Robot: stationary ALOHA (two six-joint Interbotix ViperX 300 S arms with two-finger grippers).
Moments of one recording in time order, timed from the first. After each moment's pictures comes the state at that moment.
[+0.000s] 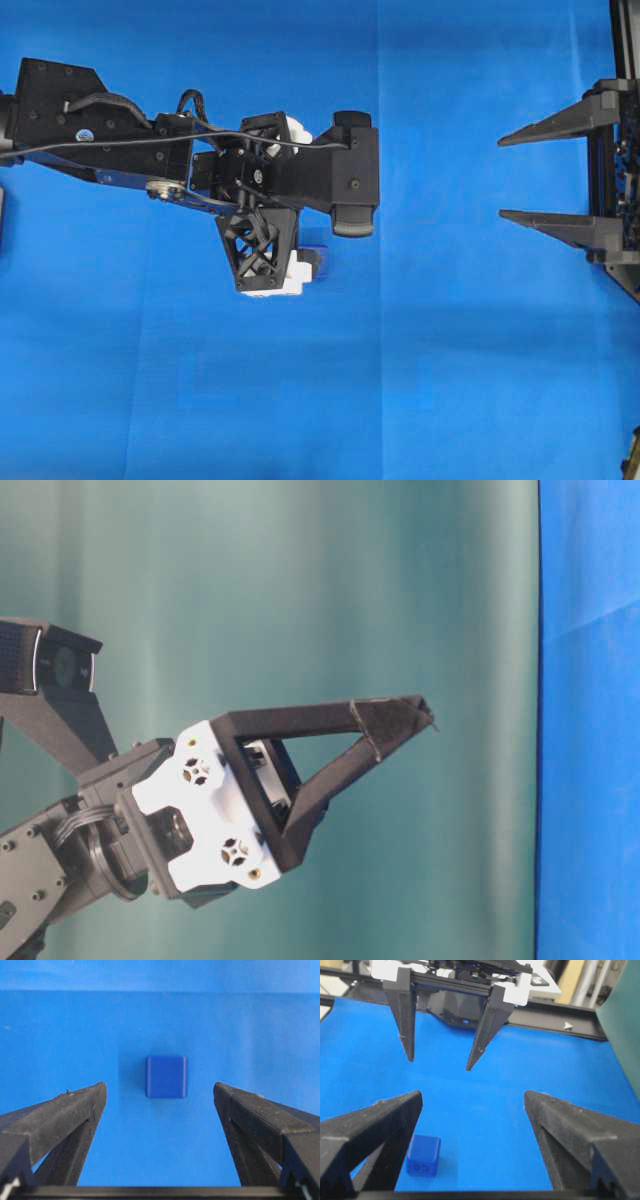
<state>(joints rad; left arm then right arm) -0.05 0.06 0.12 0.01 0.80 -0.07 0.00 -0.94 1.16 0.00 -0.21 0.01</state>
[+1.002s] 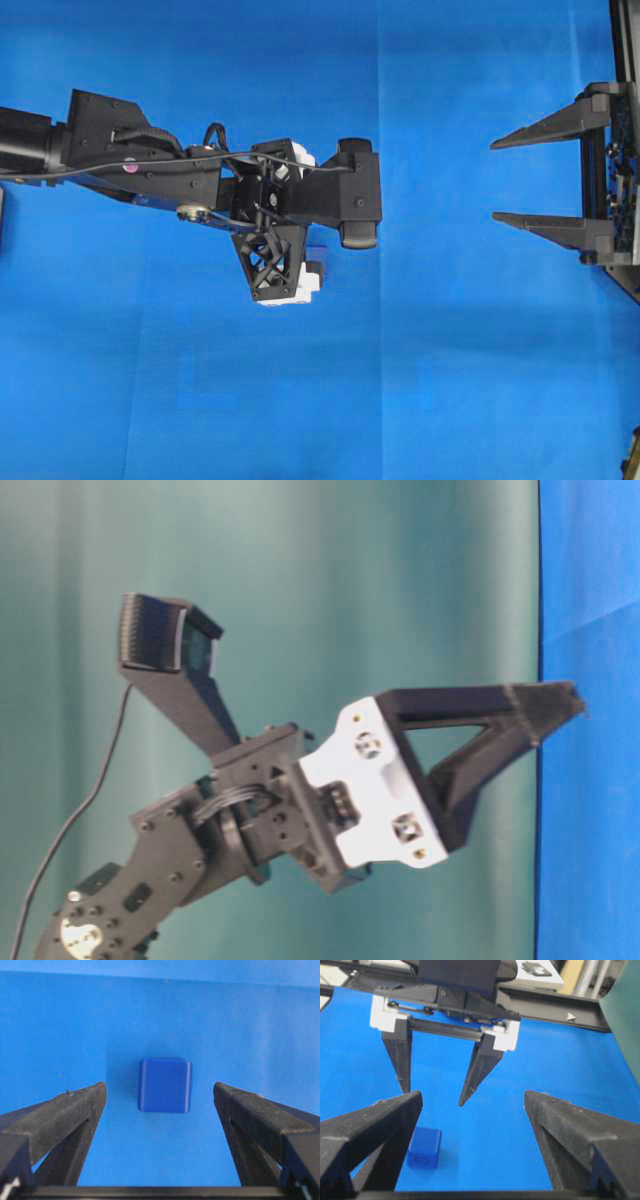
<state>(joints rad) -0.06 0.15 0.21 0.01 0.64 -0.11 0.00 -0.91 1.16 0.01 -0.21 0.01</state>
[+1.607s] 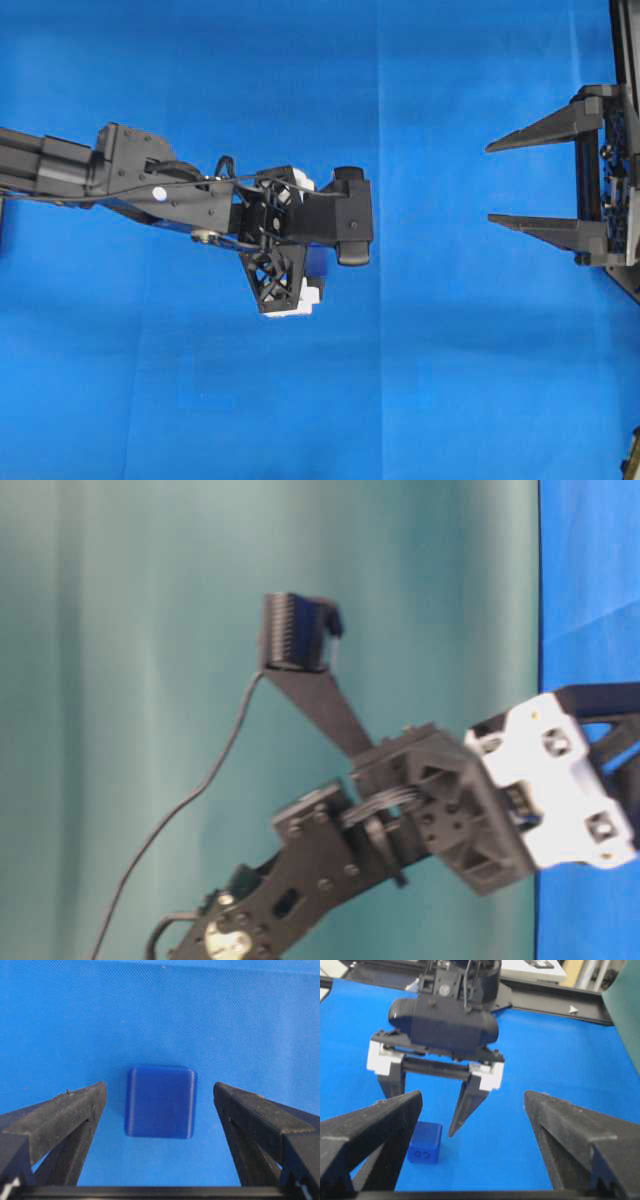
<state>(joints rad) -0.07 0.26 0.30 0.01 0.43 -0.14 0.00 -0.89 1.16 0.01 -0.21 0.01</state>
